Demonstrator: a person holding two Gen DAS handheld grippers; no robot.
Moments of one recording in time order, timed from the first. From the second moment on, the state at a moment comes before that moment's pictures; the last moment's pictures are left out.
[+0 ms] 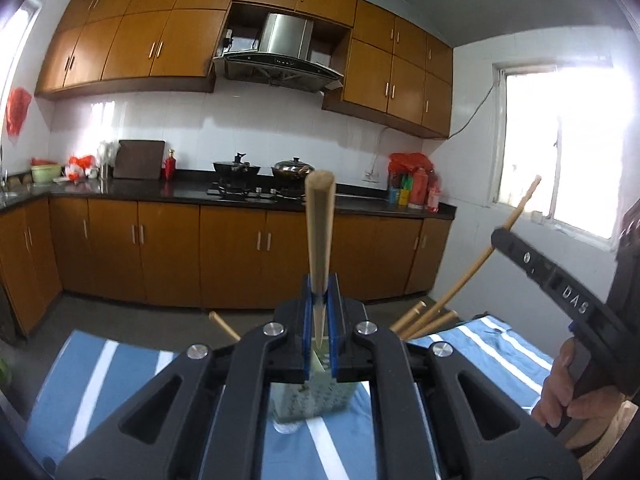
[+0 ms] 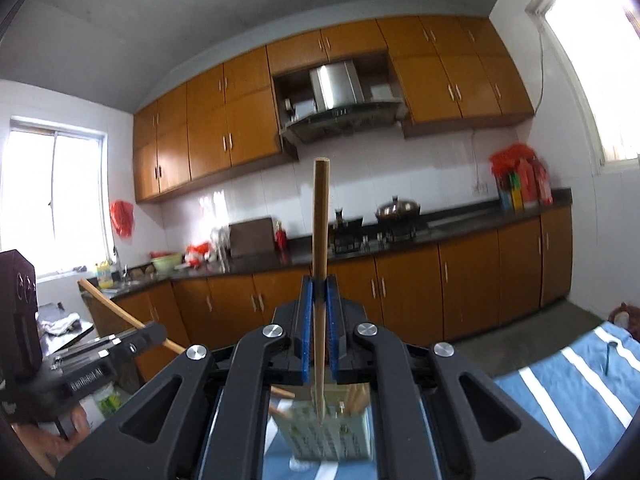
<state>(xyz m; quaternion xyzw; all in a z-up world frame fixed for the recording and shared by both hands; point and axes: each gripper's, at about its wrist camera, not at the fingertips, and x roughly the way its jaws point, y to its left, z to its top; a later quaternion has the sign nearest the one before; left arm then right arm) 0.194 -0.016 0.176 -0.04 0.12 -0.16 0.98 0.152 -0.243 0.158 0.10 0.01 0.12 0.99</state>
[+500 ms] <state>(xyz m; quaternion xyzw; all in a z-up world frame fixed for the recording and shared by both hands) 0.259 -0.032 0.137 -0.01 0.19 -0.16 0.97 0.221 -0.216 0.116 0.07 0.06 0.10 0.99</state>
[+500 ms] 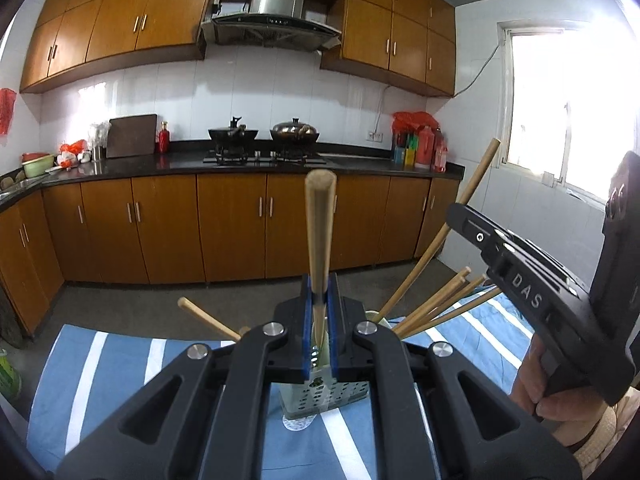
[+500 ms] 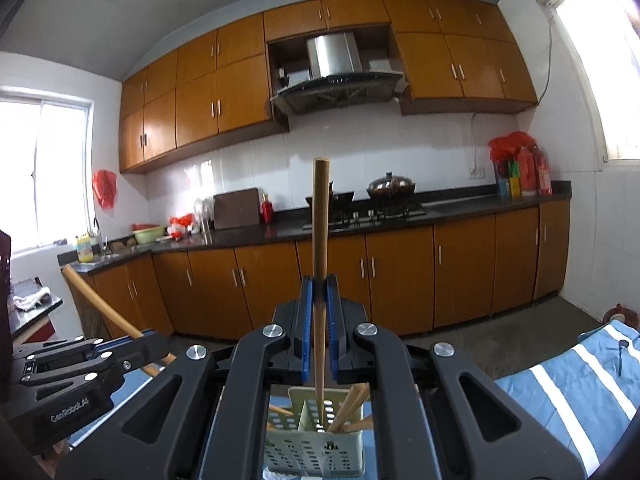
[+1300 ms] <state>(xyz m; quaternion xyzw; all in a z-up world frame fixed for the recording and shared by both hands) 0.128 -0.002 0.135 0.02 0.09 -0.08 0.99 0.110 -0.232 0.120 0.03 0.06 0.07 1.00</state>
